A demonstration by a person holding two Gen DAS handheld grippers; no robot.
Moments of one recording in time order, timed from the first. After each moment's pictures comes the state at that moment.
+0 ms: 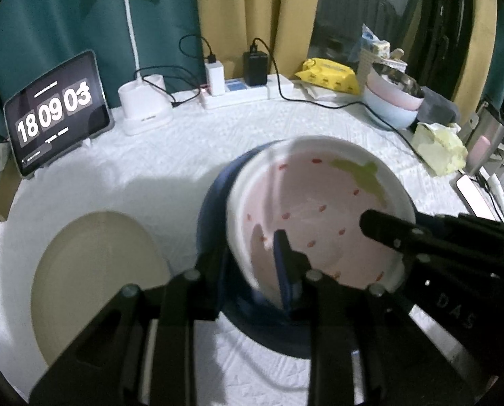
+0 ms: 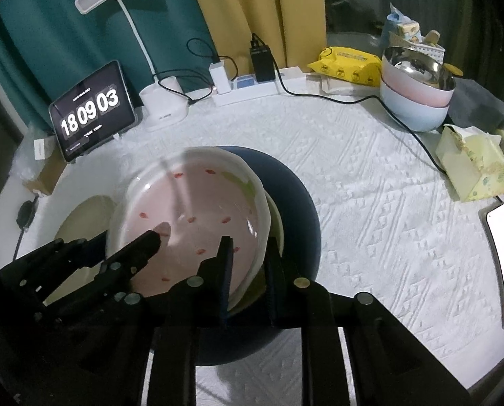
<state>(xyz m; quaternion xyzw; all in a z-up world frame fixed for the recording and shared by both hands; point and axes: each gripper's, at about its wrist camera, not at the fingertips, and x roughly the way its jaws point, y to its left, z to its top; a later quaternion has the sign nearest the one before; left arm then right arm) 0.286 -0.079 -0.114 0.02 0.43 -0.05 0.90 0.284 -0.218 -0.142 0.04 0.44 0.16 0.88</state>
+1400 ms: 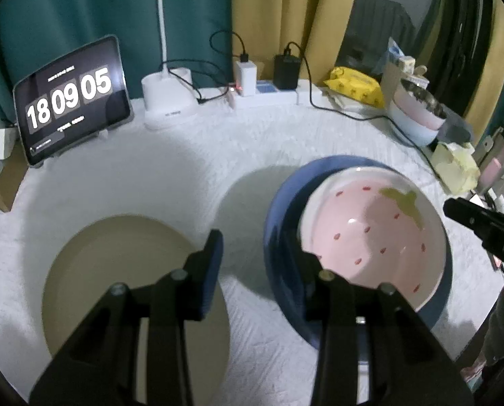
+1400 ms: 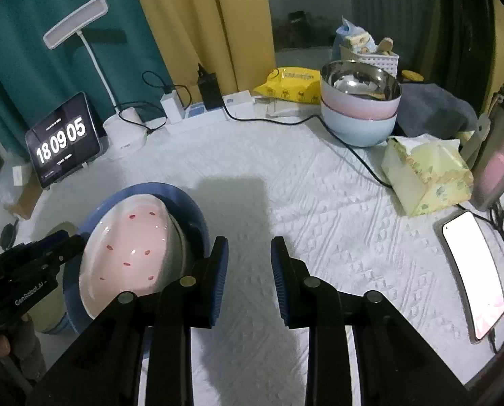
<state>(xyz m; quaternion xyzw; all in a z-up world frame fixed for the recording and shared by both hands) 0.304 -0.040 -0.117 -0.01 0.43 -0.03 0.90 0.296 -0.278 -0.135 0.05 0.41 0.11 0.91</state>
